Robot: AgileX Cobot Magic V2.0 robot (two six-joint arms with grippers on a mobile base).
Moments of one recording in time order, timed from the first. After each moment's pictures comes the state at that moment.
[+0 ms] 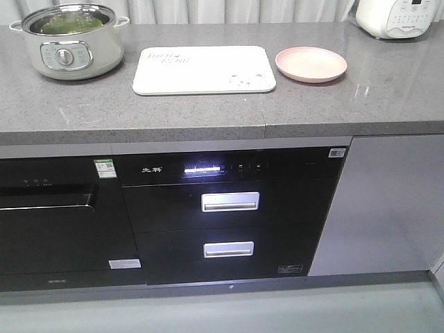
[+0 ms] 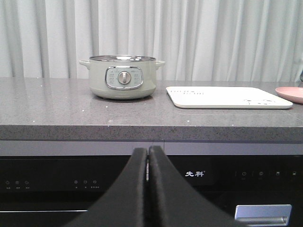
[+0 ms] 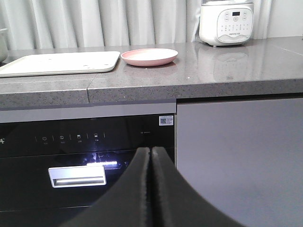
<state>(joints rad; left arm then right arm) 0.03 -0.01 0.02 -0.07 0.03 0.00 0.00 -0.01 0.03 -0.01 0.15 0.07</state>
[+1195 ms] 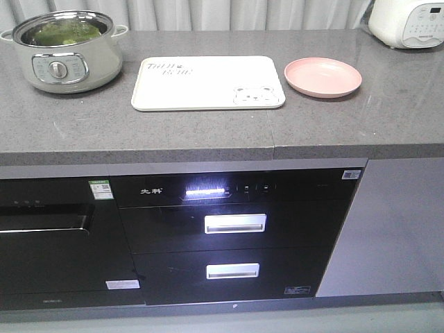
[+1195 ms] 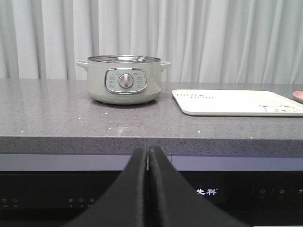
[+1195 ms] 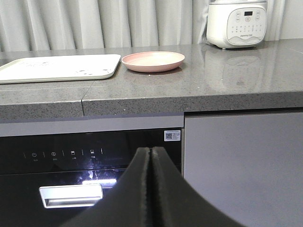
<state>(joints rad) 0.03 -0.01 0.02 -0.07 0.03 0.00 0.00 -0.01 0.03 -0.01 0.15 0.07</state>
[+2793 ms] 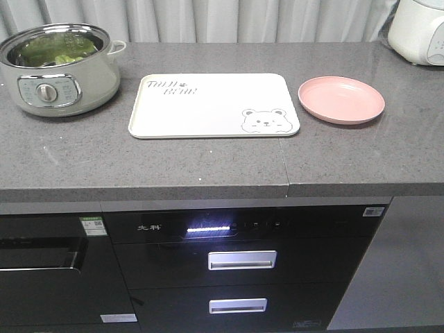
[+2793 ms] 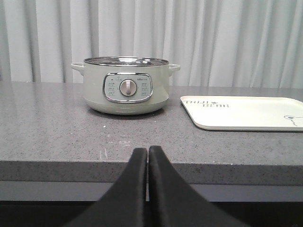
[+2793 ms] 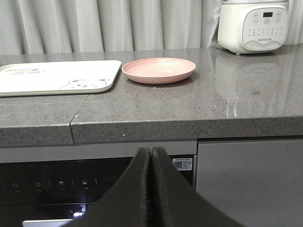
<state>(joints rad) 0.03 -0.01 0.02 -0.07 0.03 0.00 0.00 -0.01 0.03 -0.01 0.15 0.07</state>
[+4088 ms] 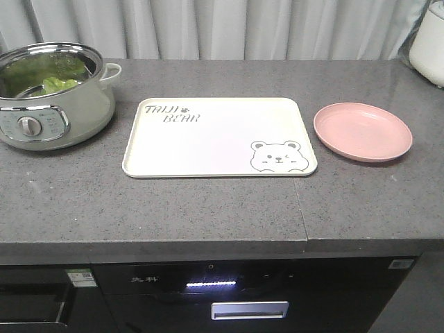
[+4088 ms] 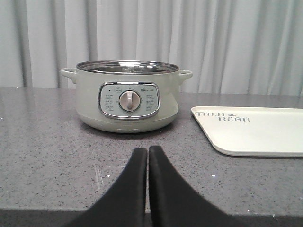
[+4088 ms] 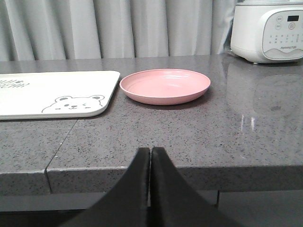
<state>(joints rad) 0.03 -0.01 0.02 -0.07 0.03 0.00 0.00 -0.01 0.03 -0.01 0.15 0.07</state>
